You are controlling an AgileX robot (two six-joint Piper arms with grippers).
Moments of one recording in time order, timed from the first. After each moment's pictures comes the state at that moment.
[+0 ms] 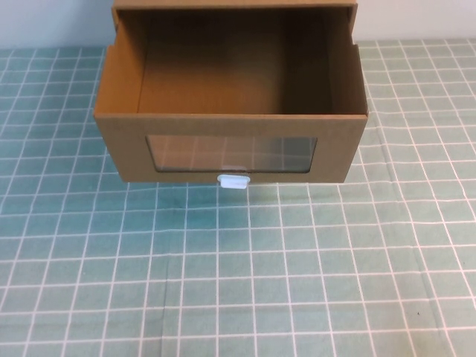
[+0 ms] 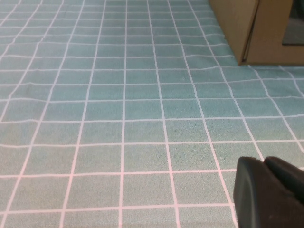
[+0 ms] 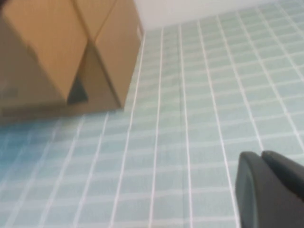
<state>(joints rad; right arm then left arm) 0.32 0.01 -0.22 -0.27 0.55 0.55 -0.08 -0.01 0.03 -0.01 0.35 -0.02</state>
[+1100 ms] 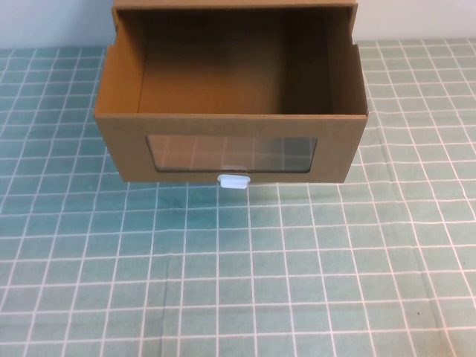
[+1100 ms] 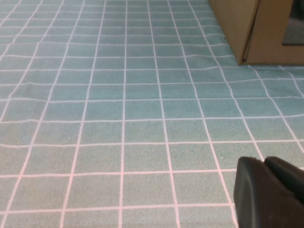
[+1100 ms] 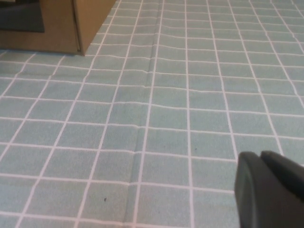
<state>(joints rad) 0.10 -0.01 0.02 0.07 0.36 -0.04 -0.08 -0.01 0.03 -0.01 0.35 -0.02</state>
